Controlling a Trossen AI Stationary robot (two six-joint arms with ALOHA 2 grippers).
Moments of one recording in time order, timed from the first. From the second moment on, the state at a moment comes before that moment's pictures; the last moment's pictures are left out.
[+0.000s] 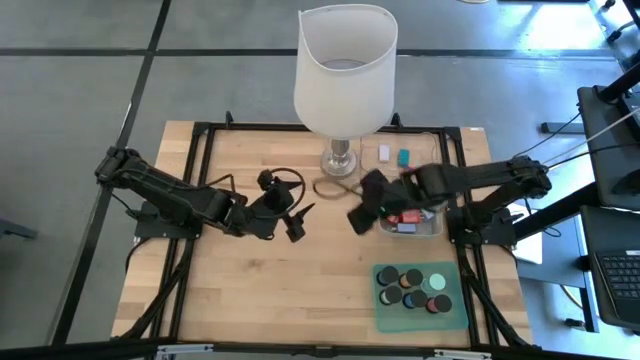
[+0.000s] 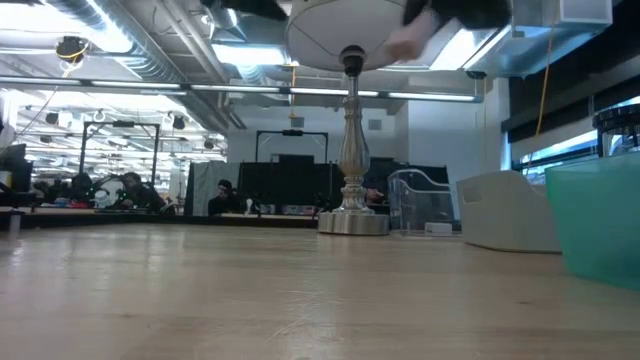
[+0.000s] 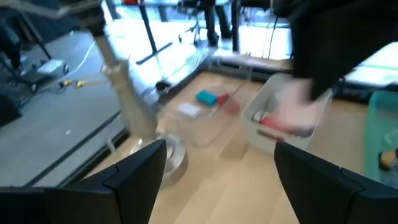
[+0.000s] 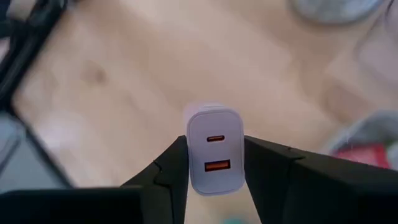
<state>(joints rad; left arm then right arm) -0.33 1.38 1.14 -0.27 -0.89 -0.32 0.18 1.55 1.56 -1.06 0.22 1.06</state>
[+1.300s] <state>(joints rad) -0.32 1.25 1.14 -0.48 -0.91 -0.59 0.32 1.45 1.01 -1.45 0.16 1.46</state>
